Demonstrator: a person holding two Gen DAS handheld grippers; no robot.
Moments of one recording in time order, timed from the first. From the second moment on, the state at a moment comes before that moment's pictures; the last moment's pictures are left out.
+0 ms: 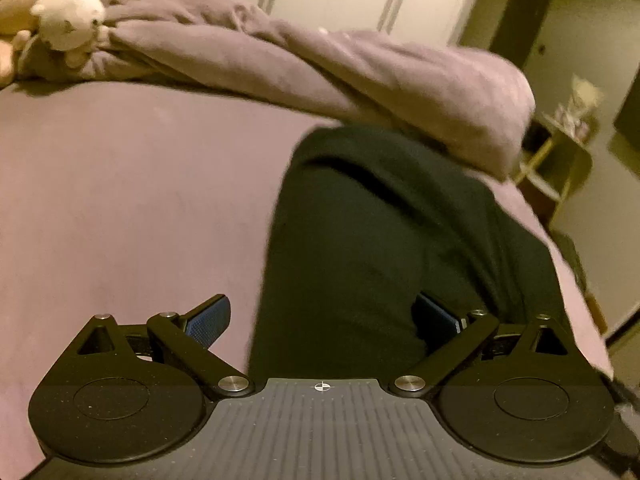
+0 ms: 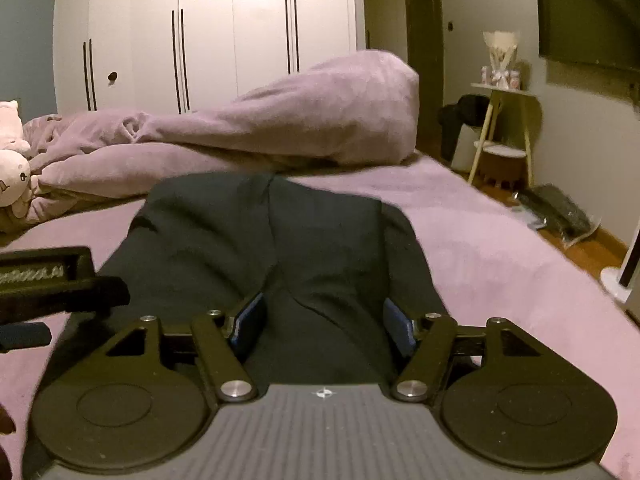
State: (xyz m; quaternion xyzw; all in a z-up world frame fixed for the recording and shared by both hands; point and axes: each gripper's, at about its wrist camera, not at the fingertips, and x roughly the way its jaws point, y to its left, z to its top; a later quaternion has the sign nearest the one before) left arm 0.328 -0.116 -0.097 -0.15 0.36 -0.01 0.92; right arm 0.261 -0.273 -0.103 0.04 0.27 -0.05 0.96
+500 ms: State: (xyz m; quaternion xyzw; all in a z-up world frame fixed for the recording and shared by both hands) left arm 0.276 -0.098 -0.067 -0.15 0.41 -0.05 0.90; right arm 0.185 -0.283 -0.064 0.01 0.31 -0.03 0.95
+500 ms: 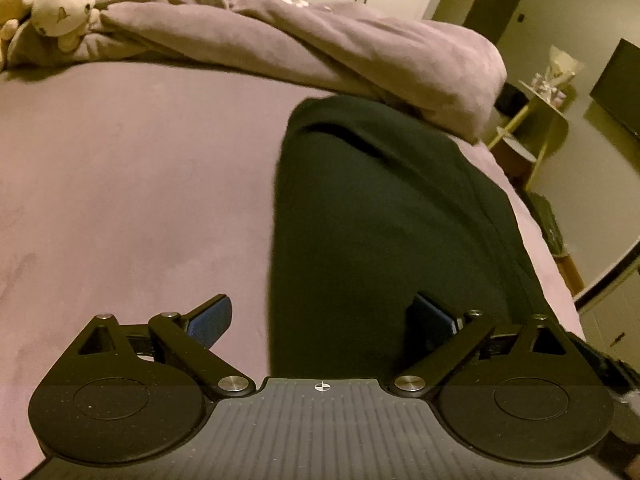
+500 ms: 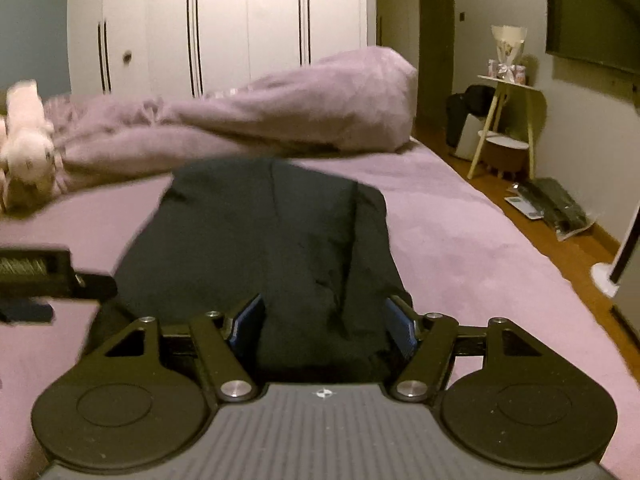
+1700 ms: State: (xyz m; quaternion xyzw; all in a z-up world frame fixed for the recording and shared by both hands) left arm 0.390 -0.014 -0.149 -0.39 0.46 -0.21 0.77; right arm 0.319 -0.460 -0.157 0.48 0.45 0.12 0.74
